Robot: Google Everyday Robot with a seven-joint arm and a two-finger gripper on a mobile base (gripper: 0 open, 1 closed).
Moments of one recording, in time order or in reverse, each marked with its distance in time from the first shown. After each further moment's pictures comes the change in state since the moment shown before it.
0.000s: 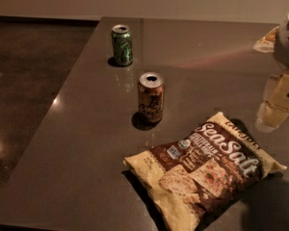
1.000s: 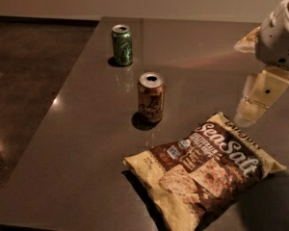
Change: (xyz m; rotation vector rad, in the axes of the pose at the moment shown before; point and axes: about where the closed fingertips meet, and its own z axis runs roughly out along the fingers) arm -0.032 -0.003 0.015 -0.040 -0.120 -0.016
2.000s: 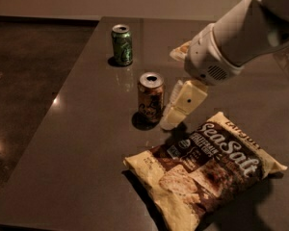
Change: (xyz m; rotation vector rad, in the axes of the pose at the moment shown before) arm -0.115 0.017 0.064 -0.038 -0.312 -0.050
